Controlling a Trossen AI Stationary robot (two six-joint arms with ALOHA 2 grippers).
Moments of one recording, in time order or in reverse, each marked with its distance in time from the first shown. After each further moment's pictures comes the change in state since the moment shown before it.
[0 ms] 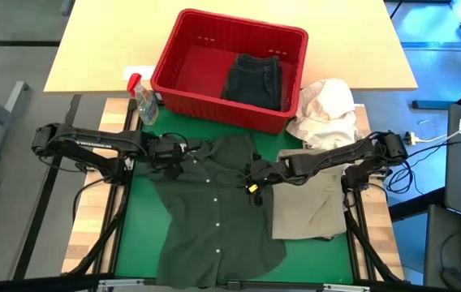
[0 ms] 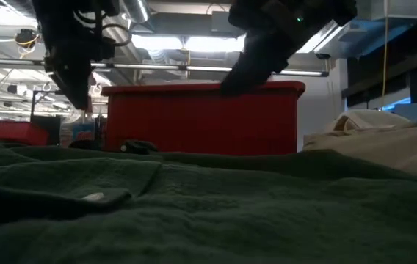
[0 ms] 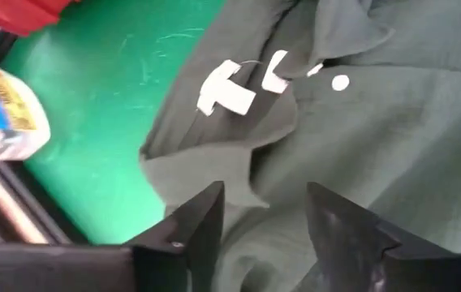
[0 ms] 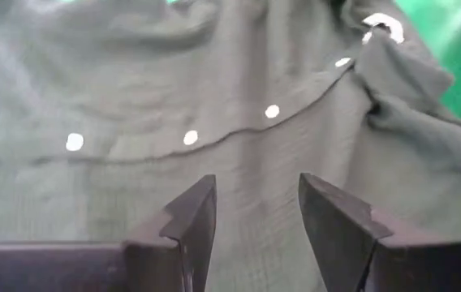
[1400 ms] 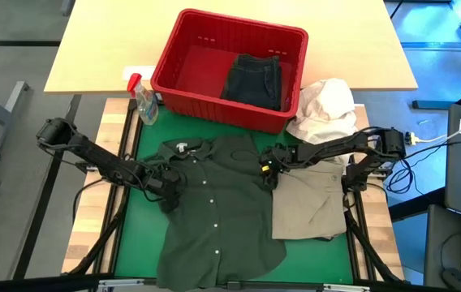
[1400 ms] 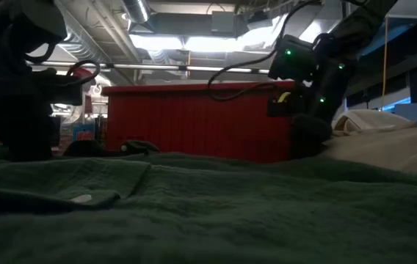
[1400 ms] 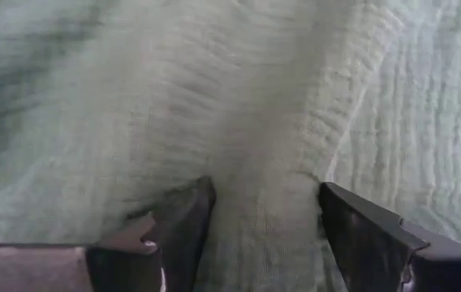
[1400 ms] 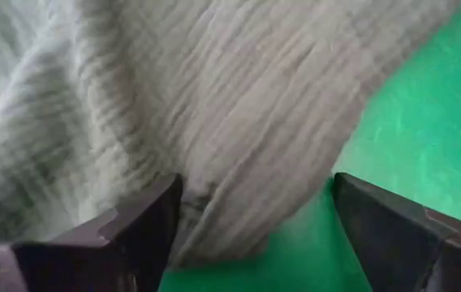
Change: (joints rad) left arm -0.362 0.064 -0.490 0.690 0.163 -0.145; right arm -0.243 -0.004 -0.280 -0.135 -0.011 0.164
